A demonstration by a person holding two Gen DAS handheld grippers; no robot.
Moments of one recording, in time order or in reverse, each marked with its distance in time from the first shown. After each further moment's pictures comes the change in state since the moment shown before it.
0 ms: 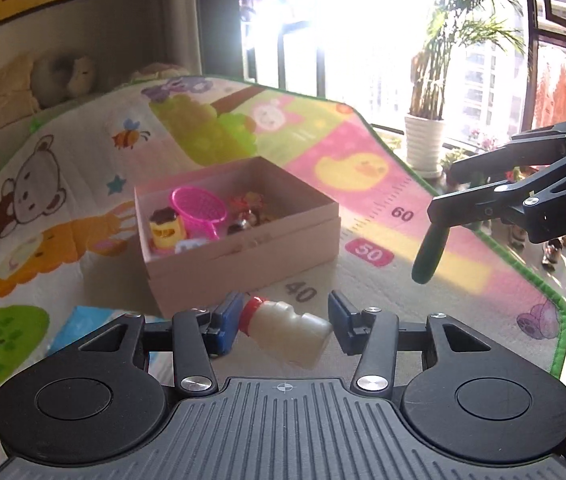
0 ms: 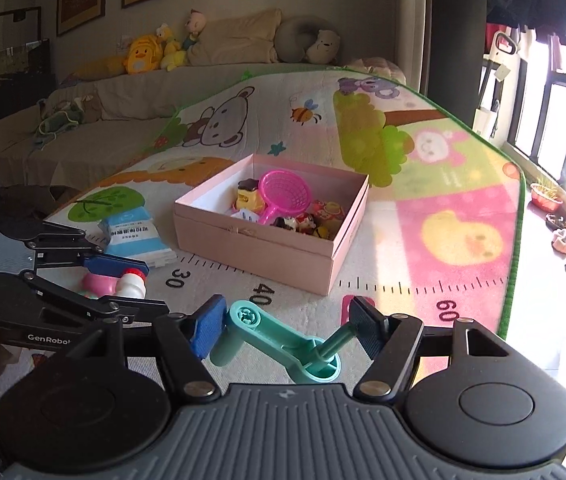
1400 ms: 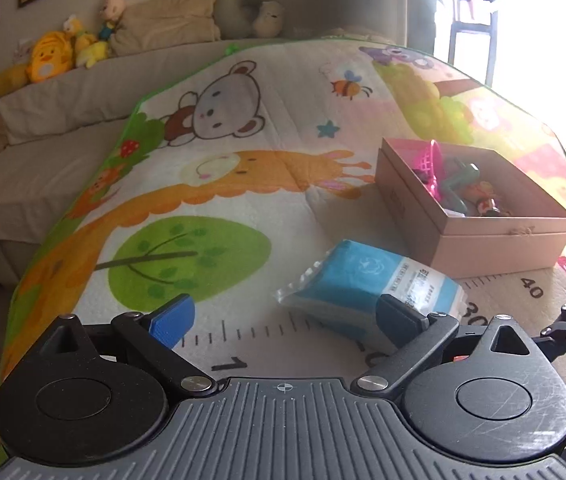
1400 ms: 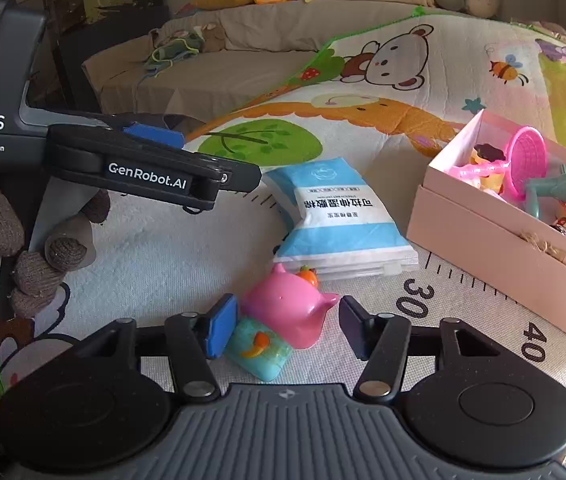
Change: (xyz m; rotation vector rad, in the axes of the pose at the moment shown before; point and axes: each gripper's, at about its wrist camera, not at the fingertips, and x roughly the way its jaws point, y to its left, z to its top) left arm -0.012 0.141 -0.049 -0.310 0.118 0.372; right arm 0.134 0.151 -0.009 -0.114 0.242 0.375
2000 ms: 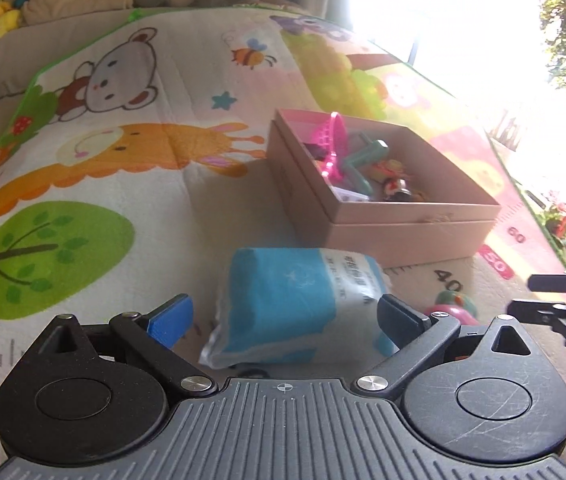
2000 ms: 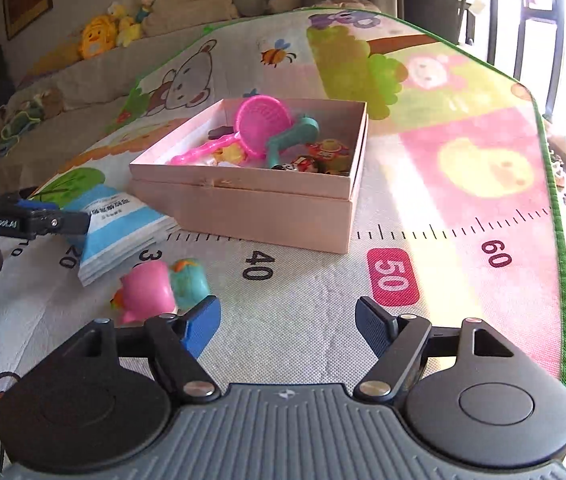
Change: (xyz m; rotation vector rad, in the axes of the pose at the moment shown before) left arm 0.036 -0.040 0.002 0.012 0.083 -0.333; right arm -0.076 -0.118 -0.062 0.342 -0.103 -0.376
